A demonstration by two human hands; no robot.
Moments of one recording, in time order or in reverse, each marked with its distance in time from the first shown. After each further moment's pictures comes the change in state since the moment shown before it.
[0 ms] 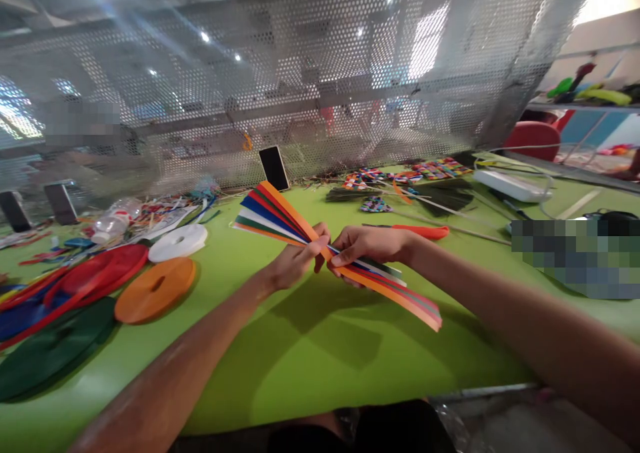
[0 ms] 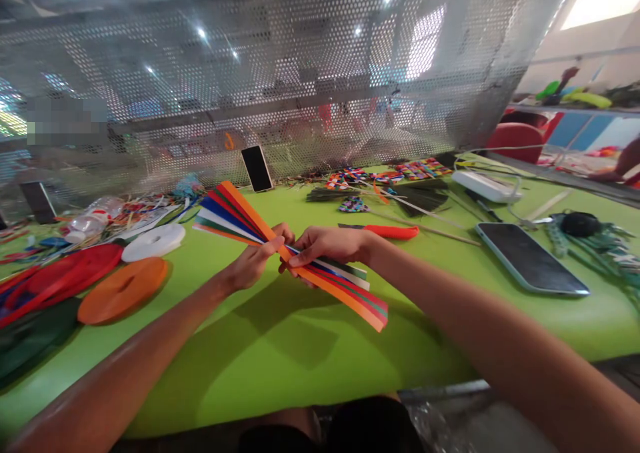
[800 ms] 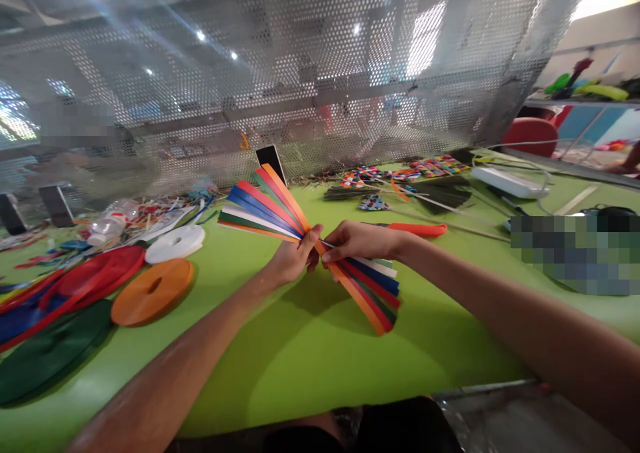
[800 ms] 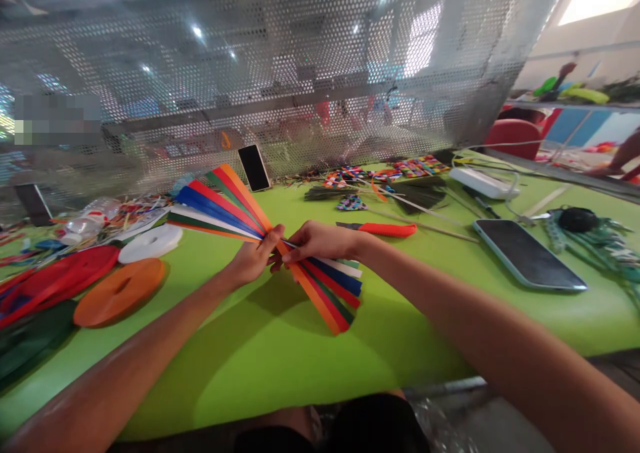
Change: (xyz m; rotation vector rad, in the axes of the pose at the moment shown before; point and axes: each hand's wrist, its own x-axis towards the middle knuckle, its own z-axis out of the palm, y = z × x) left_hand 0.008 -0.027 0.006 -0.068 0.217 -0.200; right_hand 0.004 -0.003 0.004 -0.263 0.322 -0.010
